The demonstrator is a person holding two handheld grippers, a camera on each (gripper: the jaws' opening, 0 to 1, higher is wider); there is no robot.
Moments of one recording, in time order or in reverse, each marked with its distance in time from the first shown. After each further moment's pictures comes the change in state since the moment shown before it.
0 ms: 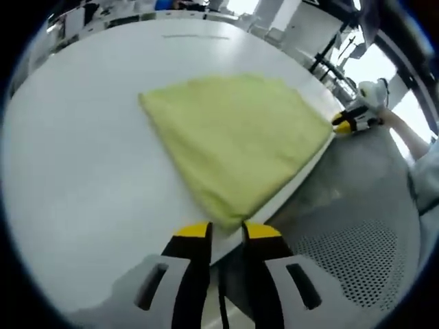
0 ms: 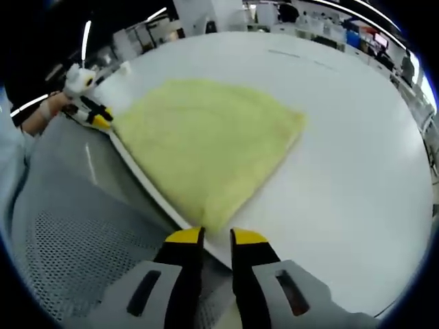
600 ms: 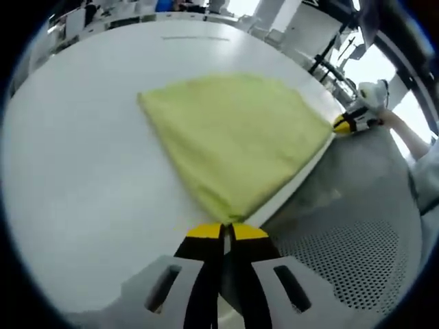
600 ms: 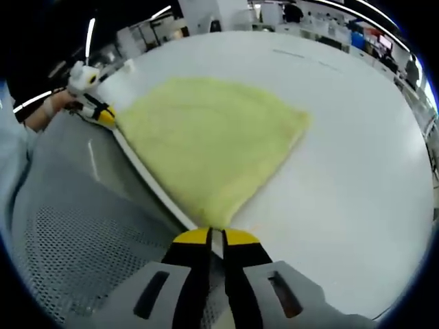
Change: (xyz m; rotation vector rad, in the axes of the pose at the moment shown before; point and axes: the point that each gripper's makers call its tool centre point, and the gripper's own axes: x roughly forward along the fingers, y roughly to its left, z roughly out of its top) left arm 0.001 -0.004 -0.001 0.002 -0.010 -0.002; right arm -0.001 0.003 -0.001 -0.018 0.004 0.016
